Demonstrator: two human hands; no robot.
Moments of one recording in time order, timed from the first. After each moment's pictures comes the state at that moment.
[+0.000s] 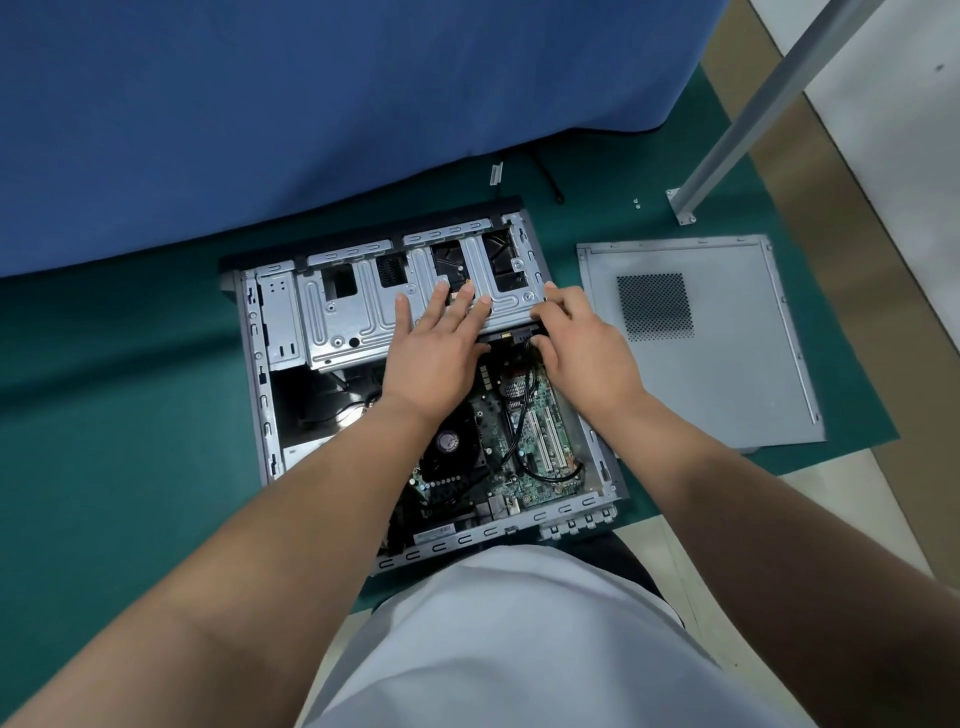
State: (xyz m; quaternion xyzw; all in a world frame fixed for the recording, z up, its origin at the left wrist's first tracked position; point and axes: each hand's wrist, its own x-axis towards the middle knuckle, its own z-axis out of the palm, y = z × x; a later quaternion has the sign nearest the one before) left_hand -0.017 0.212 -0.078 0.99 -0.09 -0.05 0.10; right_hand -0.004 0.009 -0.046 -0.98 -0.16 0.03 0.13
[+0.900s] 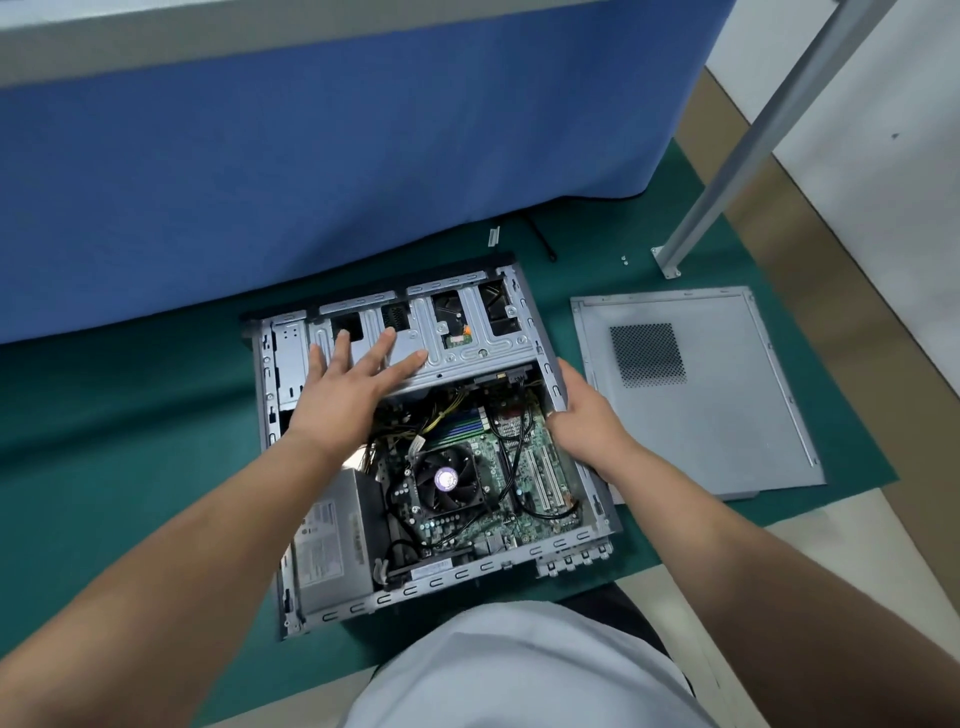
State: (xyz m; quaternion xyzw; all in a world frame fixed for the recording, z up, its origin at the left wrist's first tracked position) left_hand -0.021 0.312 -0.059 0.99 -0.11 -0.12 -0.03; right_hand -0.017 0.003 -0.057 -0.85 0.07 0.24 0.46
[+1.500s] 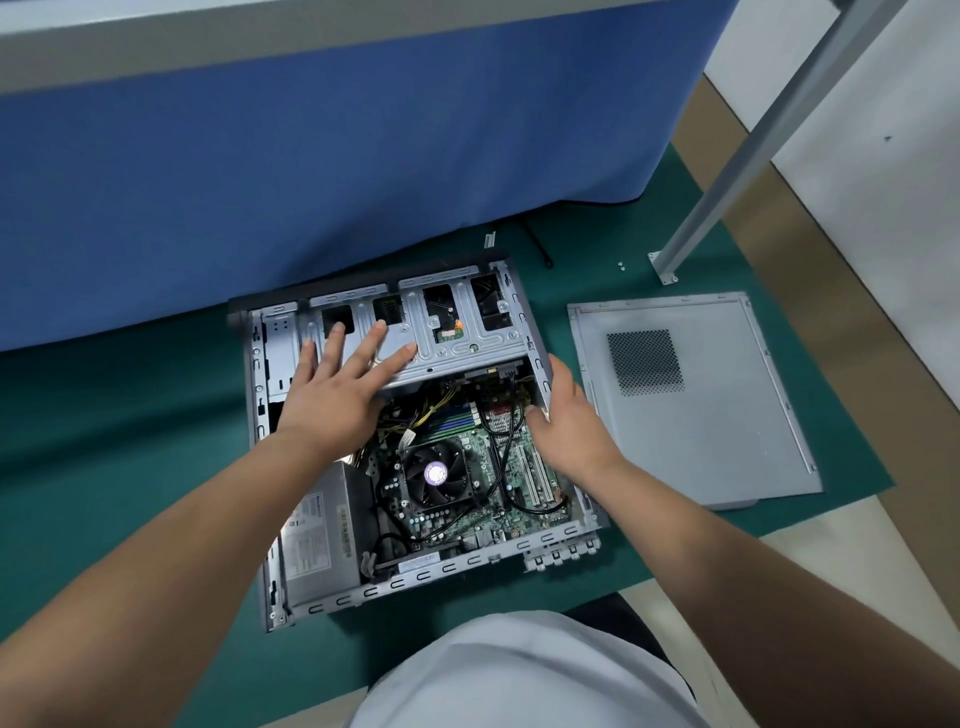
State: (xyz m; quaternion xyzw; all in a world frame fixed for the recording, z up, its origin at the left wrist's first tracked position) left_hand 0.000 0.328 -0.074 0.99 -0.10 -0.11 0.02; right_hand -0.011 0.021 -0.052 -0.92 0.03 0.20 0.33
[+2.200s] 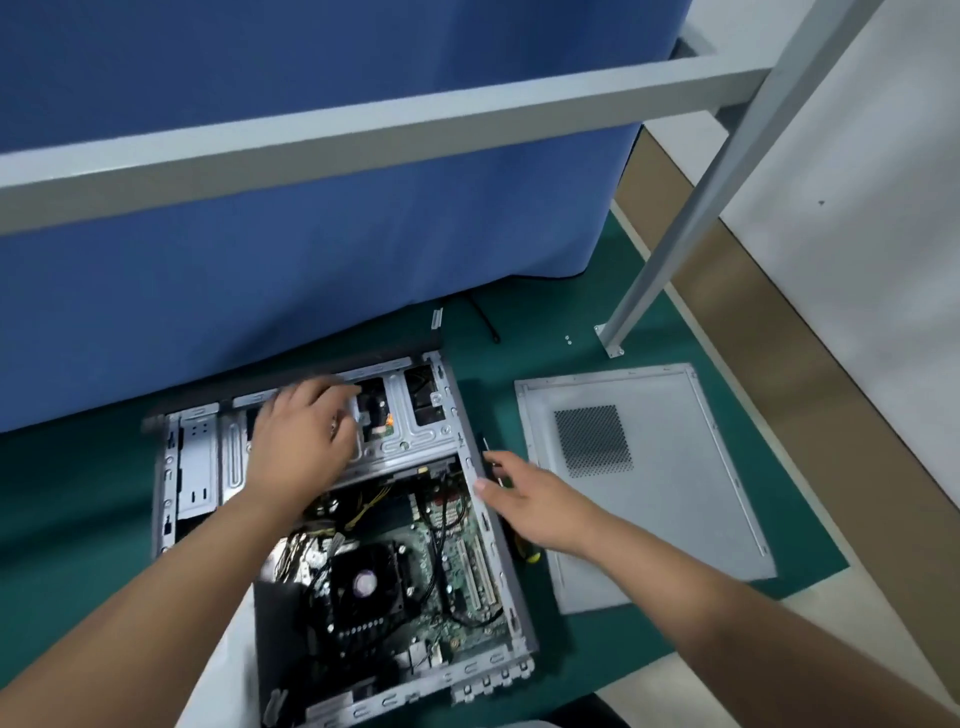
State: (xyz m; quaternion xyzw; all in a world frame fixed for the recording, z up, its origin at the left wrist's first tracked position) left_hand 0.073 0.269 -0.045 0.99 0.01 0.03 0.16; right_hand 0.037 -0.037 -0.031 -0.87 -0.05 0.38 0.33
